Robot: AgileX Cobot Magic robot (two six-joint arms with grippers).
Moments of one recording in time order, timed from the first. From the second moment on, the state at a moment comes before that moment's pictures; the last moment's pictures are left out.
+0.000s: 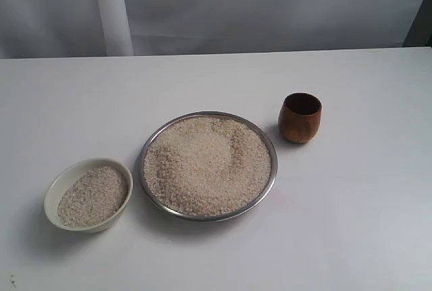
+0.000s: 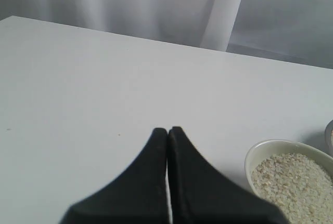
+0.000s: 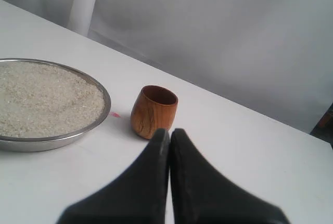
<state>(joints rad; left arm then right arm) 0.08 0.00 0.00 0.20 0.34 -0.34 0.27 0.00 0.00 0.17 0.22 -0.50</state>
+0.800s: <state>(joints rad) 0.08 0.00 0.00 0.20 0.34 -0.34 0.27 0.00 0.00 0.17 0.22 -0.50</state>
